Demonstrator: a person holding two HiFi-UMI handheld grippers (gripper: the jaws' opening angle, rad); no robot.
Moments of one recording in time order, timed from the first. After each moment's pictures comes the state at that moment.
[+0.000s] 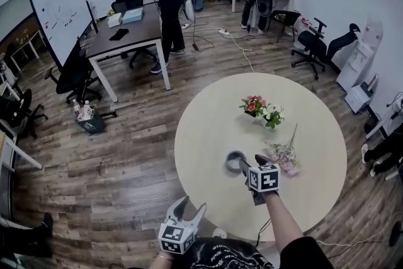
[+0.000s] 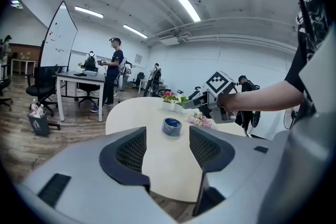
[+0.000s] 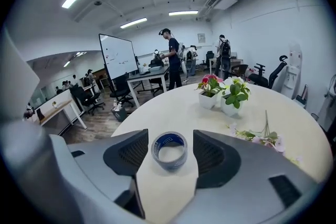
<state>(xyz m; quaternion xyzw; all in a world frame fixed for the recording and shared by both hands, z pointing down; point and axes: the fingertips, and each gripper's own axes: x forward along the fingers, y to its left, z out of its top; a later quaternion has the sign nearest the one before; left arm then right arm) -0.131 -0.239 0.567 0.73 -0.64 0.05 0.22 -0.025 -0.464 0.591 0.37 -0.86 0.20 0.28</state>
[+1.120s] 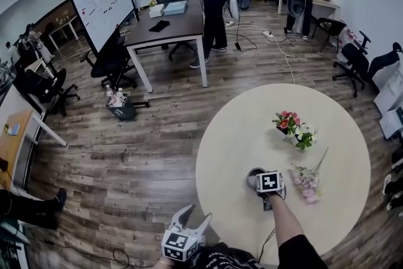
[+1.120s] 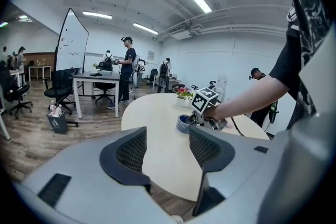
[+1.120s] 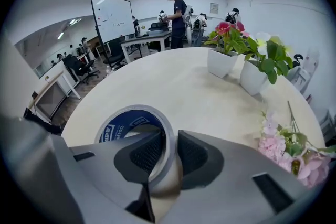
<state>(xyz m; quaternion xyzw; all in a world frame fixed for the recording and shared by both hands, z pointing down) -0.152 -0.255 0.571 0.67 -0.70 0.08 0.24 -0.063 -0.517 0.716 0.31 -0.81 0.22 0.44</state>
